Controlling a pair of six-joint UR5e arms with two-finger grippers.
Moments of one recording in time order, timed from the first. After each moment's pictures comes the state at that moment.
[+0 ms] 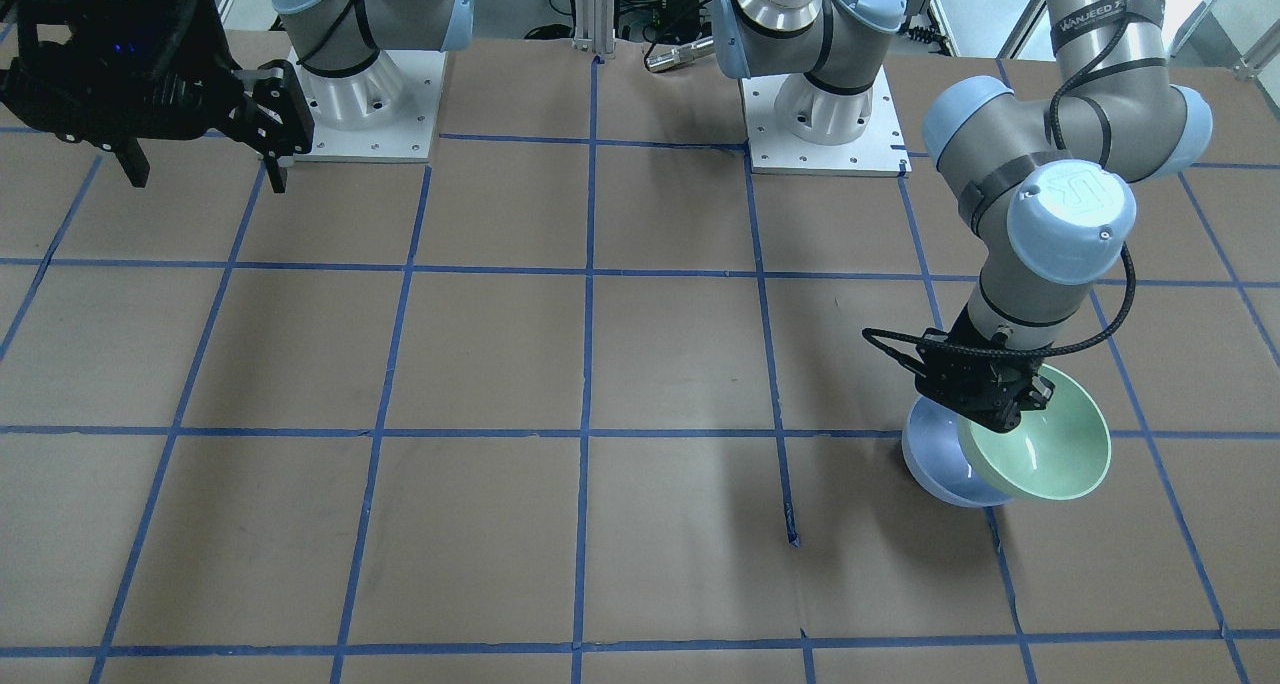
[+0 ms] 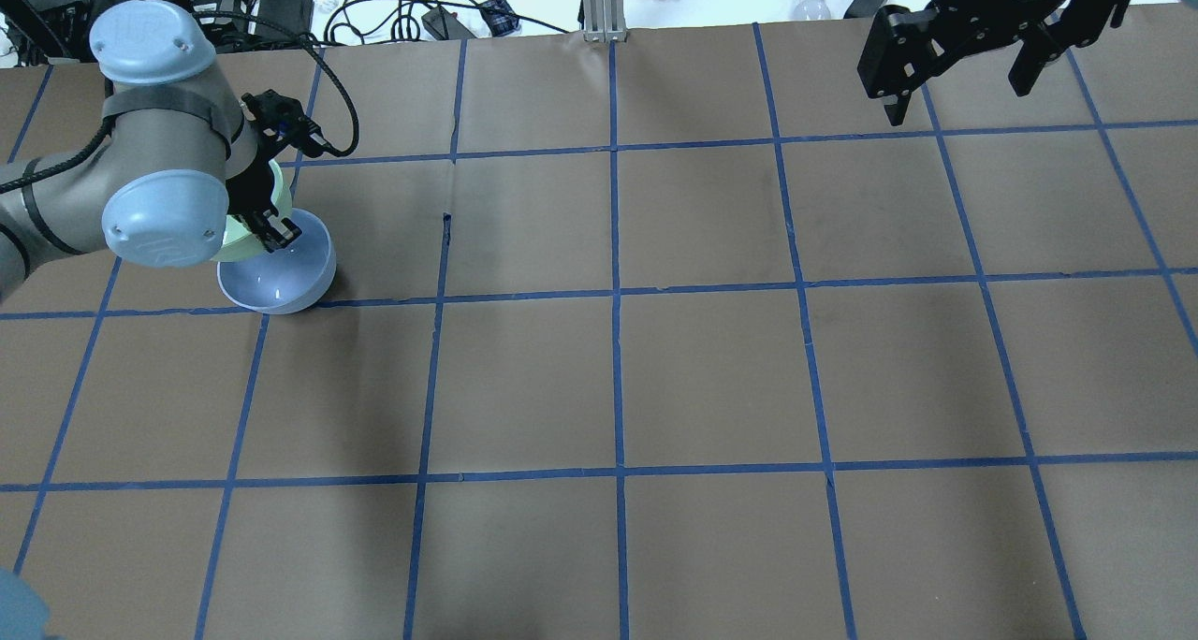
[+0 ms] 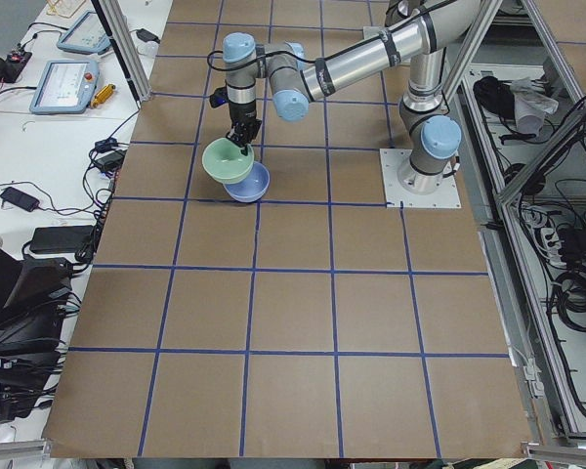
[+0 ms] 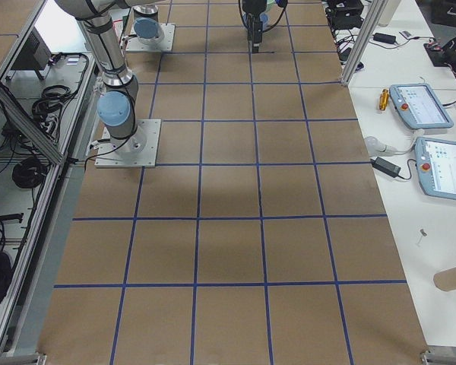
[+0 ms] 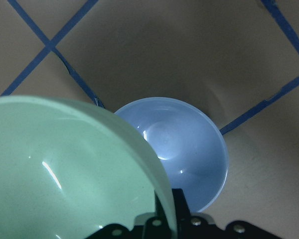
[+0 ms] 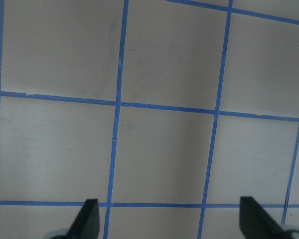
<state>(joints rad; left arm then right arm) -1.39 -1.82 -1.83 -1.01 1.78 0.84 1.60 -1.53 1.37 -1.45 -1.74 -0.09</state>
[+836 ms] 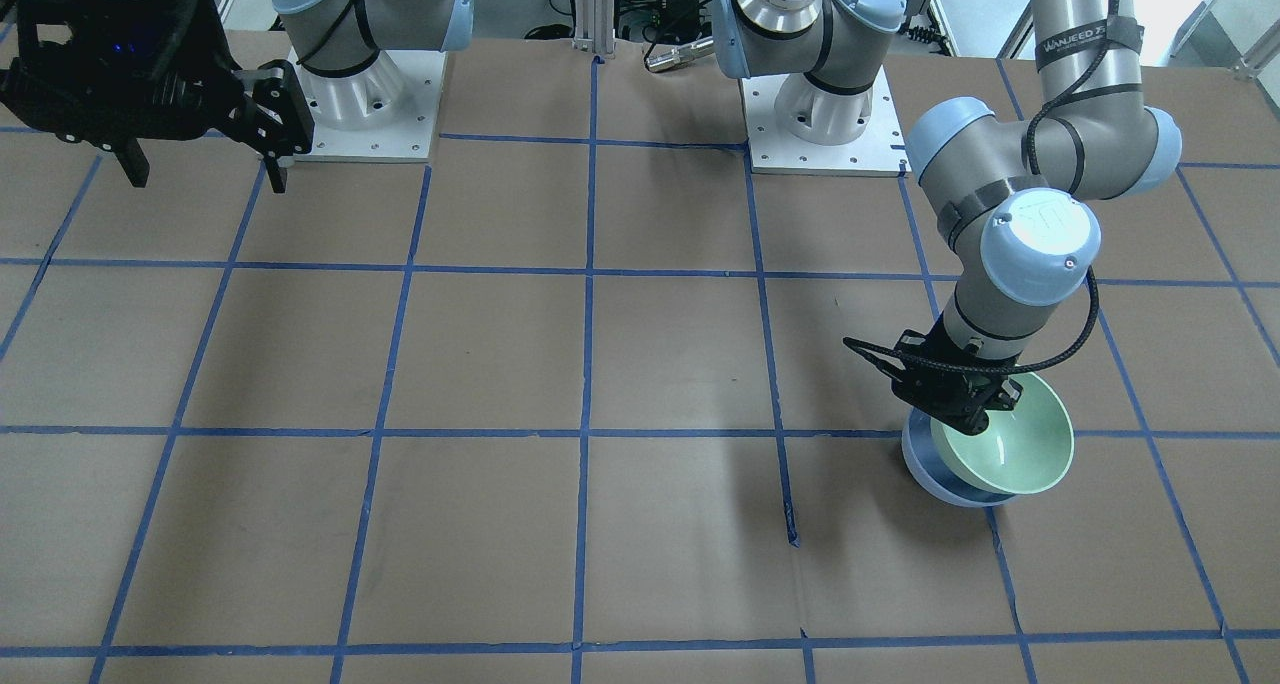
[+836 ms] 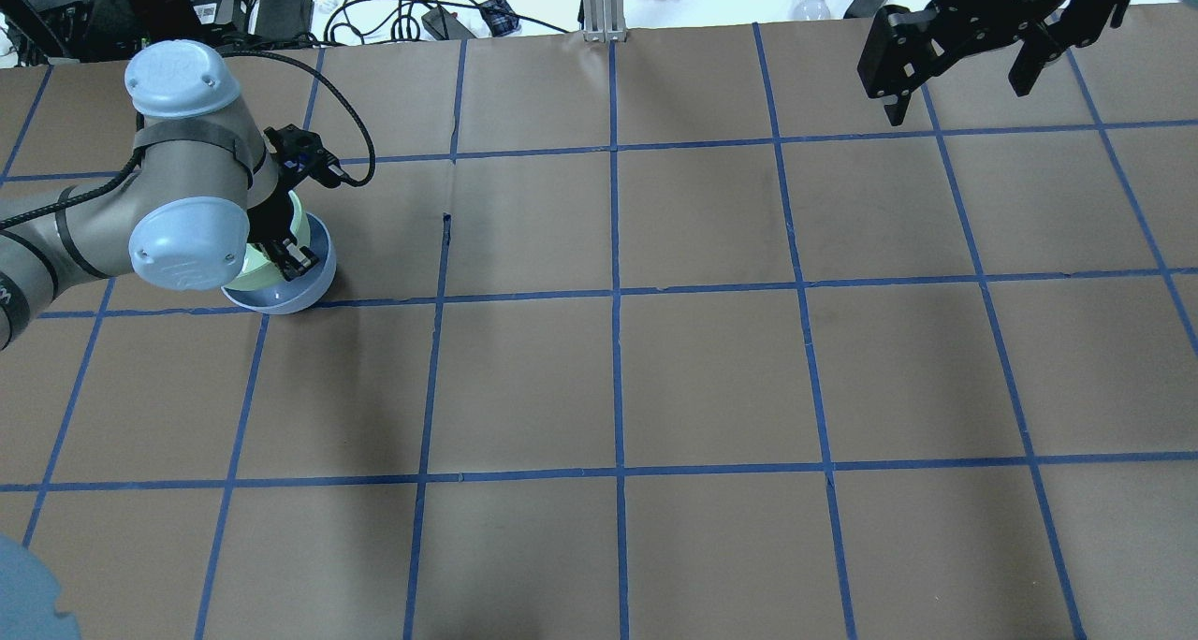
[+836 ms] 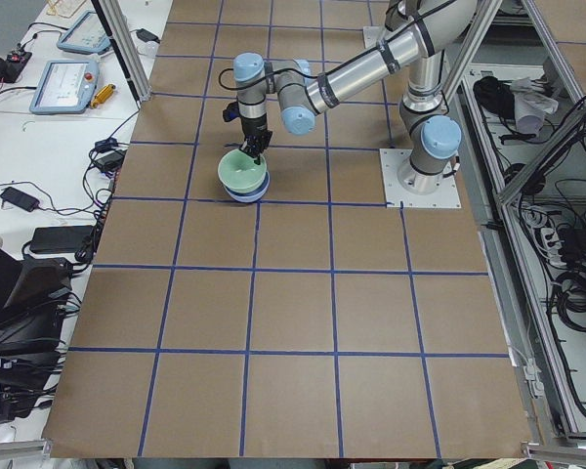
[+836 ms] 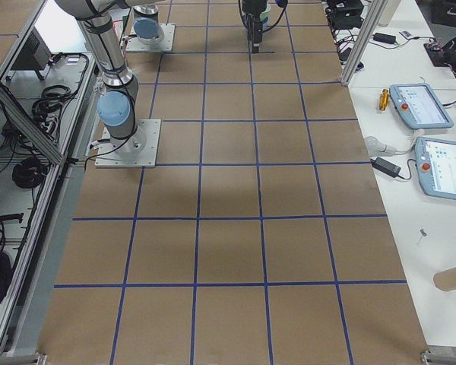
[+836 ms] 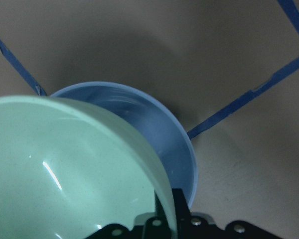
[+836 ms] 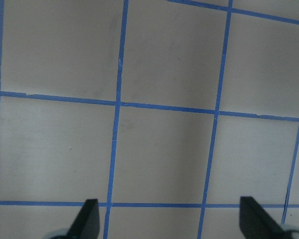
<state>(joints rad) -1.39 -1.84 -1.87 -1.00 1.77 0.84 1.60 -1.53 1.37 -1.45 -1.74 -0.09</state>
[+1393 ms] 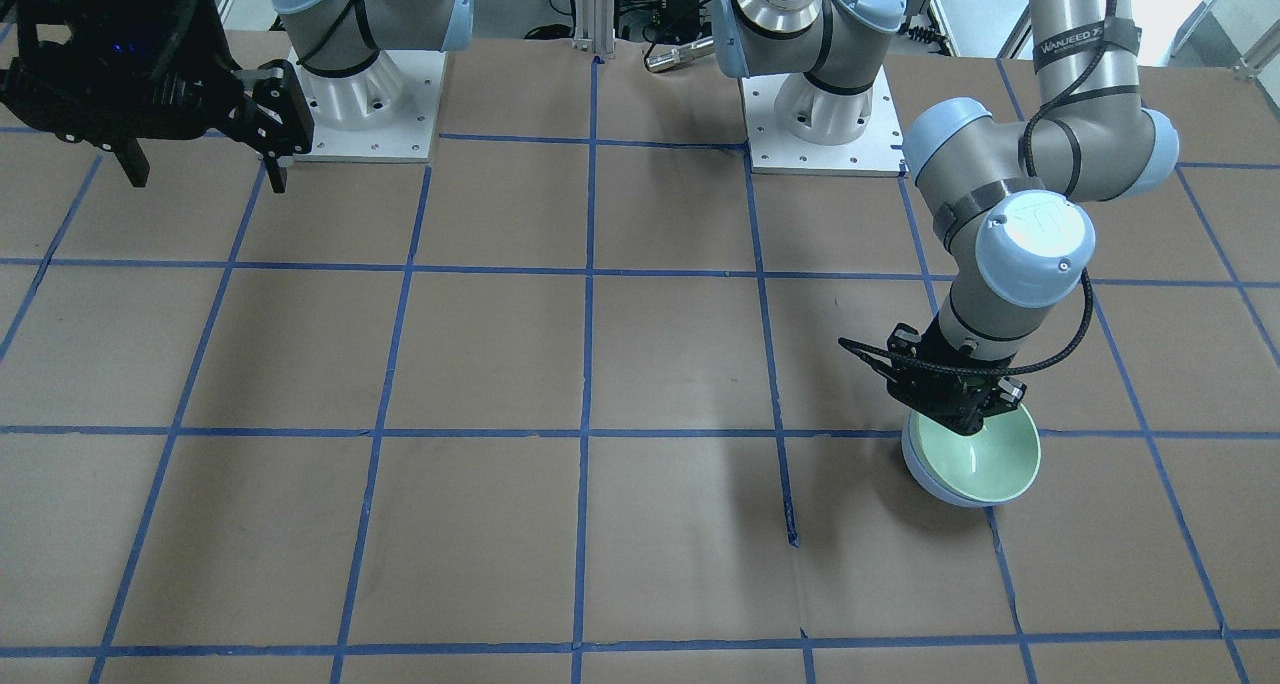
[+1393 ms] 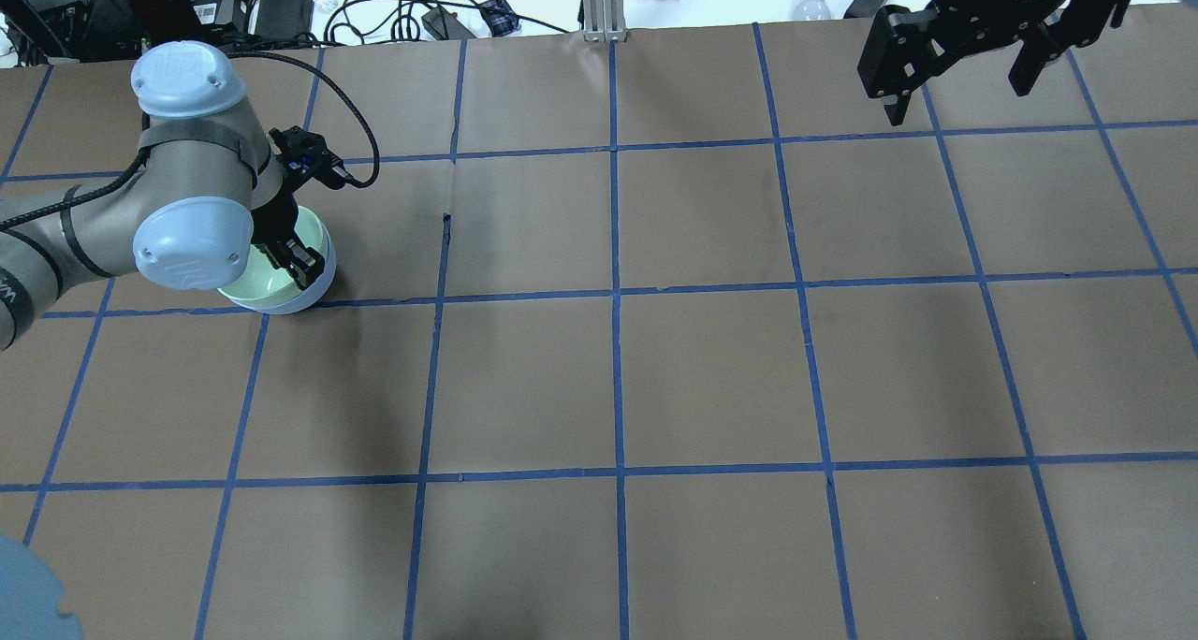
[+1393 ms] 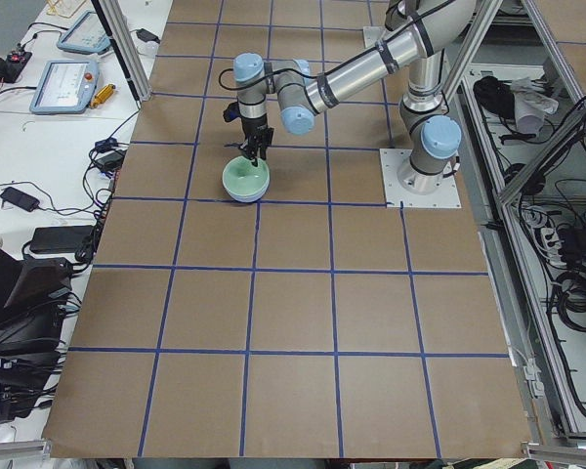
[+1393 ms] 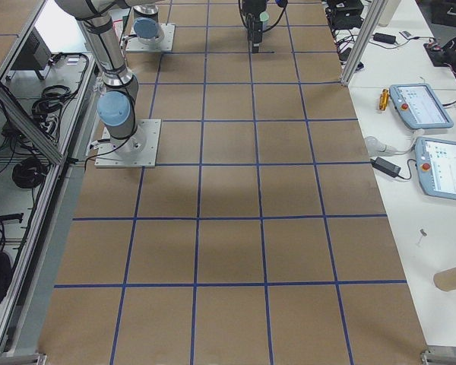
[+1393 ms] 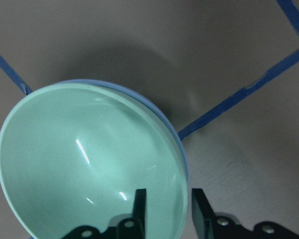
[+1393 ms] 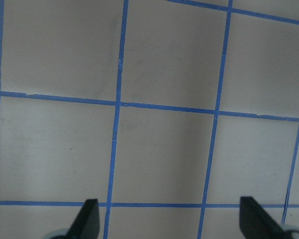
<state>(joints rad) -1.40 -1.84 -1.86 -1.01 1.77 0.83 1.60 -1.53 1.37 -1.45 -1.74 -0.09</state>
